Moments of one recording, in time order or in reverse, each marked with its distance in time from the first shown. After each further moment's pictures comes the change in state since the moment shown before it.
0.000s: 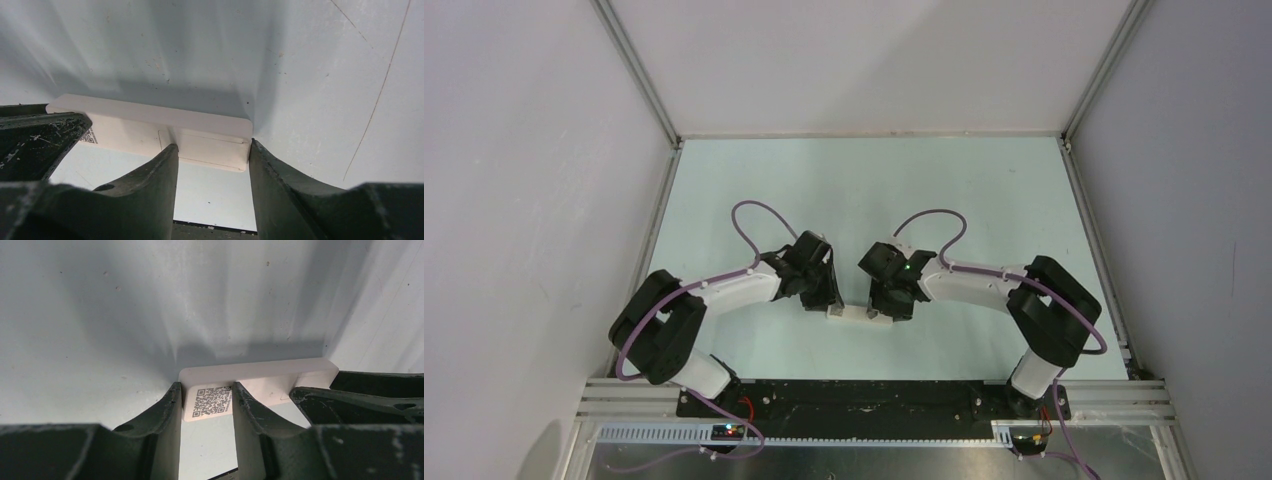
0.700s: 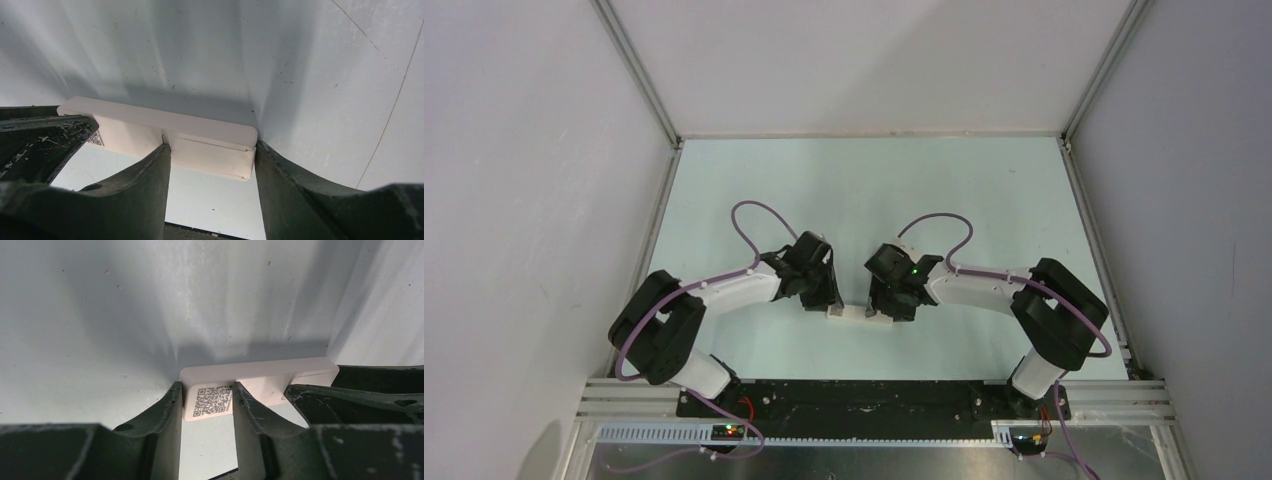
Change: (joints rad) left arm 0.000 -0.013 0.000 -0.006 -0.010 -0.001; right arm -0.016 -0.023 -0.087 0.116 -0.023 0.002
